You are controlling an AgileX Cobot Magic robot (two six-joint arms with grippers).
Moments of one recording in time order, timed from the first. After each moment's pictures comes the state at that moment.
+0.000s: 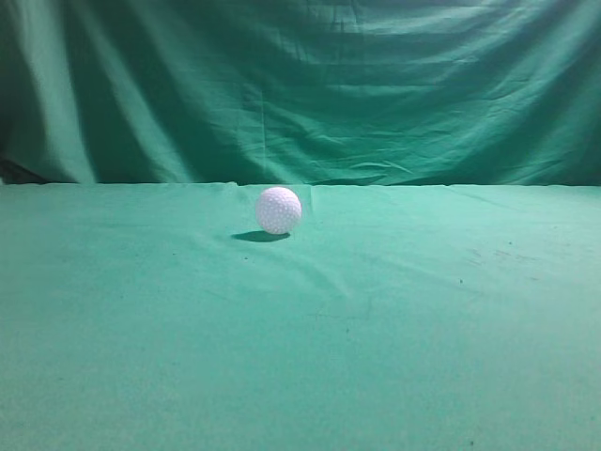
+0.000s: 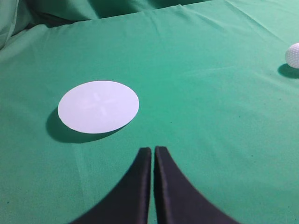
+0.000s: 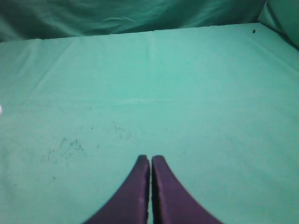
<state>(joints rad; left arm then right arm) -0.11 -0.01 0.02 -0.03 0.34 0.13 0.08 -0.01 0.03 0.12 0.38 -0.09</state>
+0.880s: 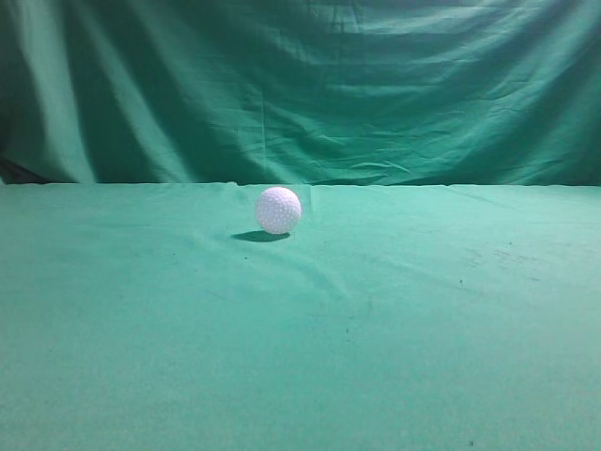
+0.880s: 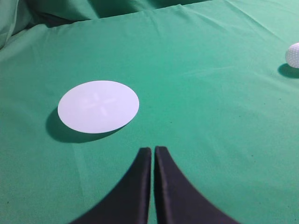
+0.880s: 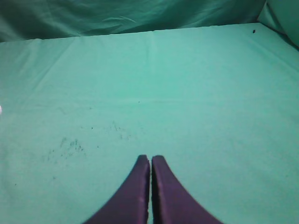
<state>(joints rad) -0.11 -0.01 0.02 -0.03 0.34 0.13 0.08 -0.01 0.03 0.12 0.38 -0.09</state>
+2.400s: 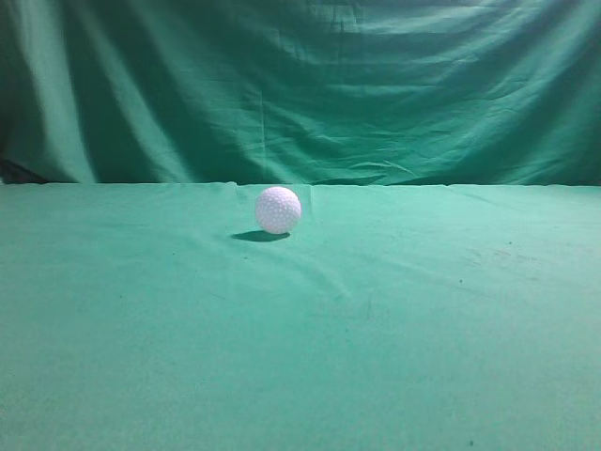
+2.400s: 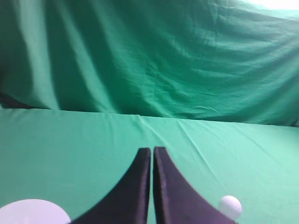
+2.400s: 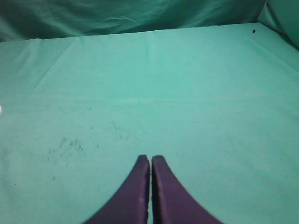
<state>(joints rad) -0.11 0.44 -0.17 0.52 -0.26 -0.71 0.08 -0.01 0.03 0.12 0.38 -0.09</state>
